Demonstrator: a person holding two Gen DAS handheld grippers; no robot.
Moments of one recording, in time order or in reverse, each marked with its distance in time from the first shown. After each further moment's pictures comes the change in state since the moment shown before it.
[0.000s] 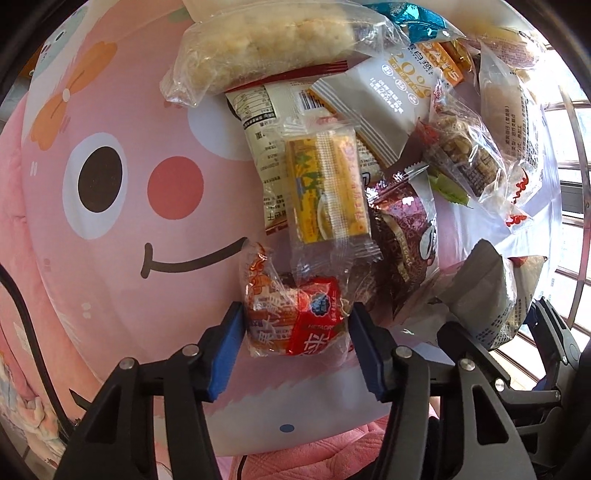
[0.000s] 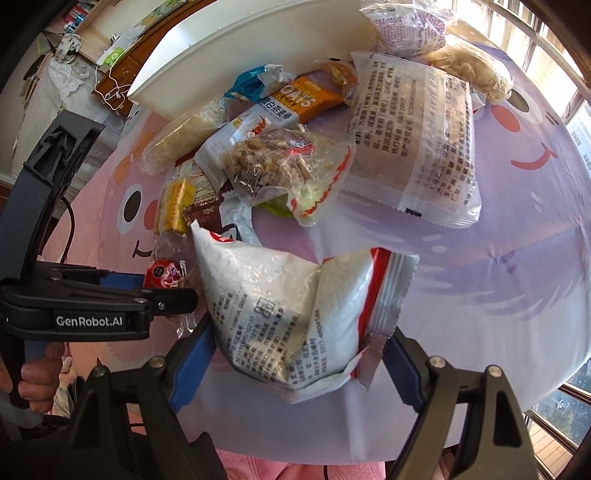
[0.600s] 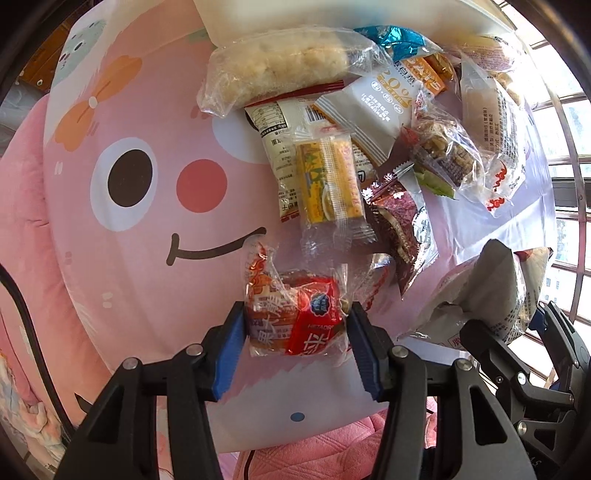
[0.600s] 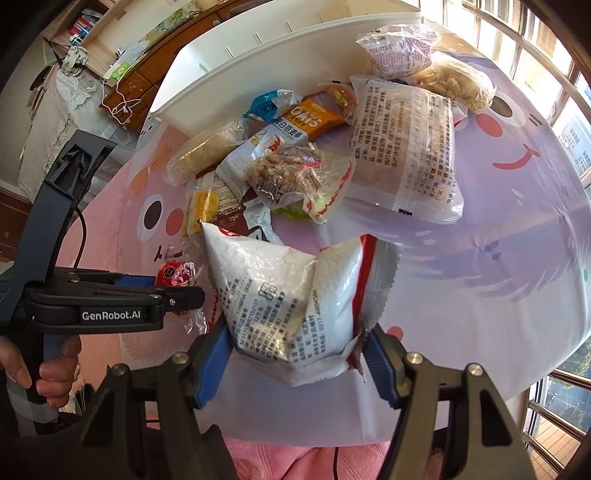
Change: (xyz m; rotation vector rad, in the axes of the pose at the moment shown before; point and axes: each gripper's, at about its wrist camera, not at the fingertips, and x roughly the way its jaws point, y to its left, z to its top) left arm -0.031 0.000 -0.036 0.023 -0.089 0.012; right arm -0.040 0.011 -0.014 -0.013 -0.062 0.009
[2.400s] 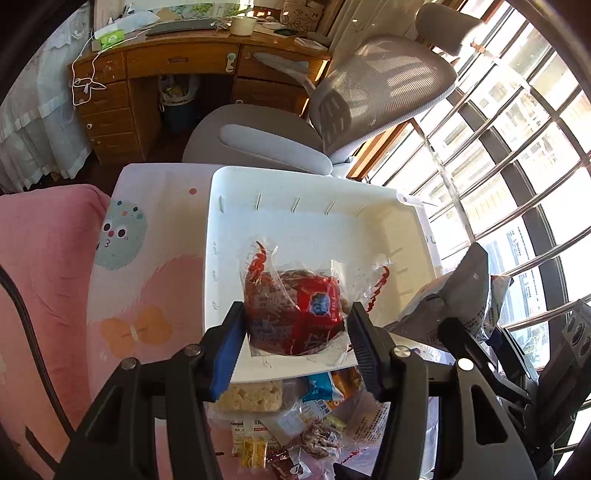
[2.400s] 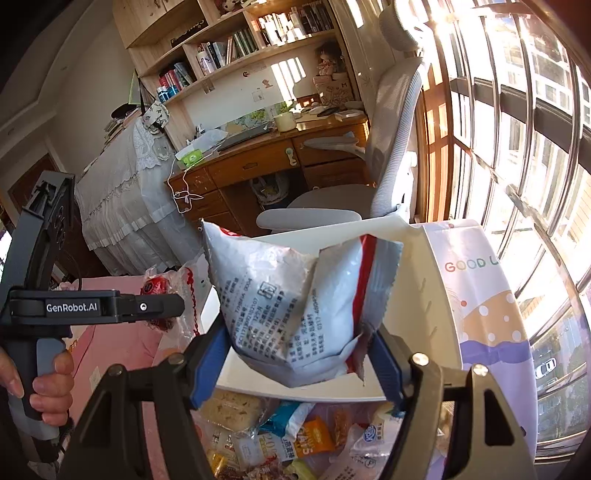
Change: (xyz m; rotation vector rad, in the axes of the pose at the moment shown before) left arm -0.190 0.017 0.124 -0.260 -0.604 -0.134; right arm -0.084 0.004 0.237 -0.275 -0.462 0.131
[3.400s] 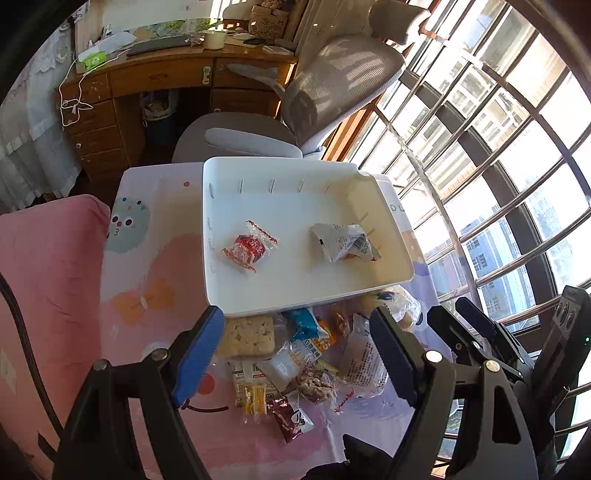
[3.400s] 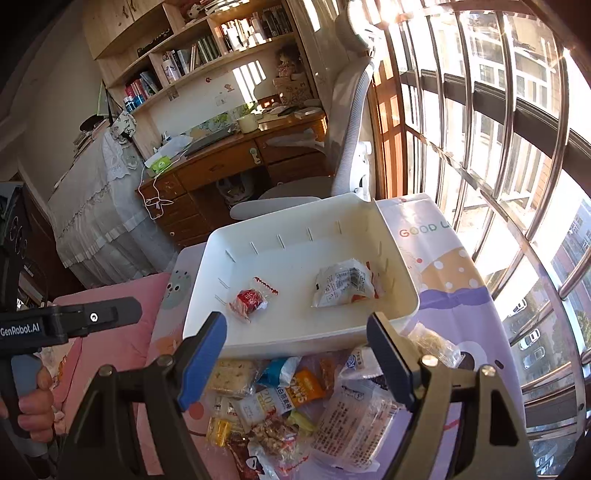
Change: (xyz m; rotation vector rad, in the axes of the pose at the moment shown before) left arm -0.073 -0.012 -0.066 0.100 -0.015 -0.047; right arm -0.073 0.020 -0.051 0.104 0.002 -0.144
